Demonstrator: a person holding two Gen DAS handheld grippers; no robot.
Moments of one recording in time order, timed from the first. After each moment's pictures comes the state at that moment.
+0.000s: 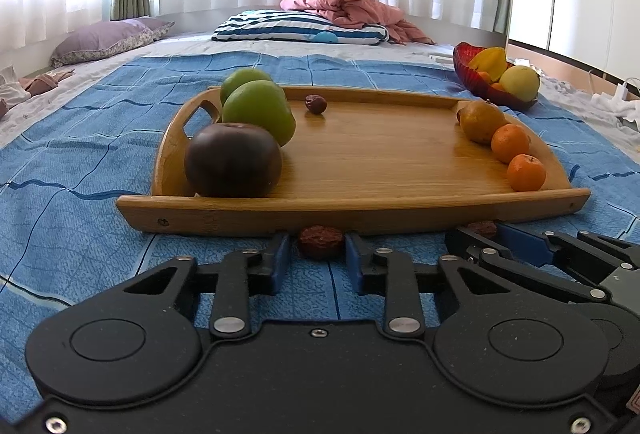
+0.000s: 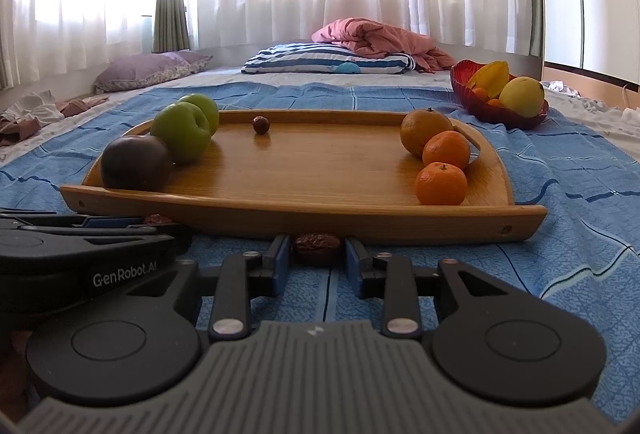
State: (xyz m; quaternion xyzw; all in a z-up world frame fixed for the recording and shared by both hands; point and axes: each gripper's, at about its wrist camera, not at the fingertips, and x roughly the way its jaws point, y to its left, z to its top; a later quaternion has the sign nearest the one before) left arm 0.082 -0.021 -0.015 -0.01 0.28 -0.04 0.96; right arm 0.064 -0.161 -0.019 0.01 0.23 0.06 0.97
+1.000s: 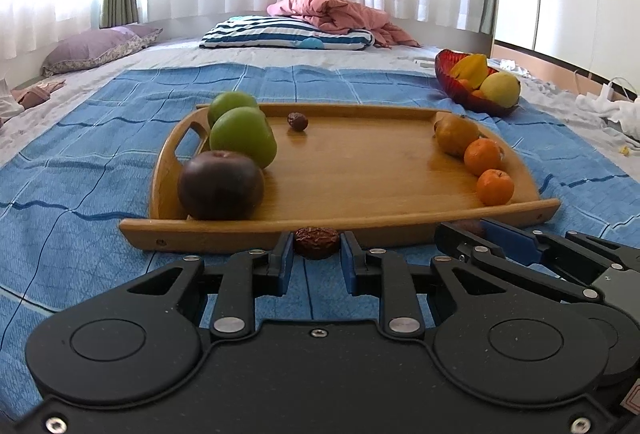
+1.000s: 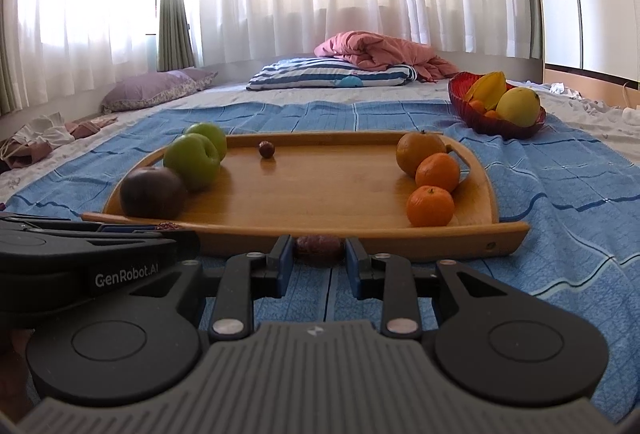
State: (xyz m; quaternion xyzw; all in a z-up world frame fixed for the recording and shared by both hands) left arm 0.069 -0.027 0.017 0.00 0.28 -0.06 0.96; right arm 0.049 -0.171 0.002 0.03 0.21 0.07 0.97
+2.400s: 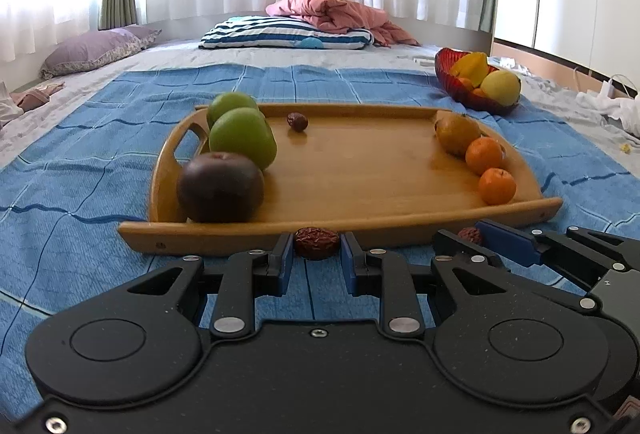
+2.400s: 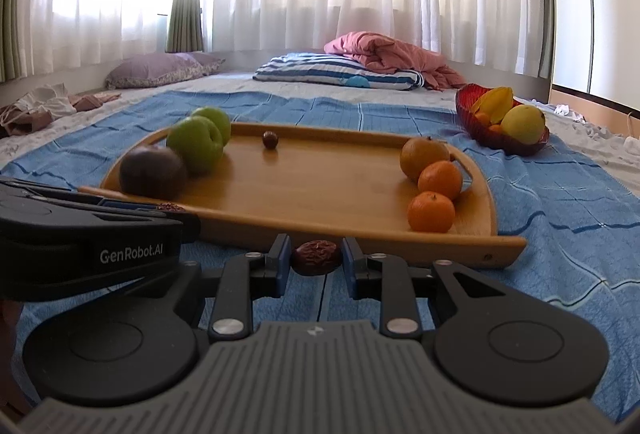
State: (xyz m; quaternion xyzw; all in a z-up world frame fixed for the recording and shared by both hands) left arm 0.072 -0.028 0.016 0.00 0.28 -0.06 0.96; right arm 0.051 -0.163 0.001 -0.02 0.21 0.08 0.97
